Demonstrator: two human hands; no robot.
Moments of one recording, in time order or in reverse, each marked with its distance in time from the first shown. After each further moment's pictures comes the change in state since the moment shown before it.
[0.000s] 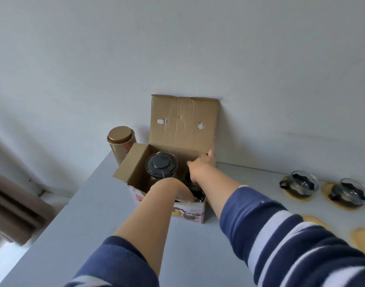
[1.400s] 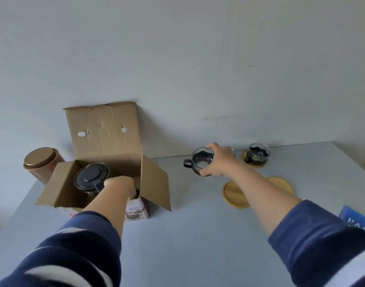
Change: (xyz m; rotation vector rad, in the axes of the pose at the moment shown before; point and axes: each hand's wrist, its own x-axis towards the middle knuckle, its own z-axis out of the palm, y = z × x) left_hand 0.003 0.046 0.005 0.524 0.262 0.038; right_hand -0.134 0.174 0.107 1.185 0.218 0.435
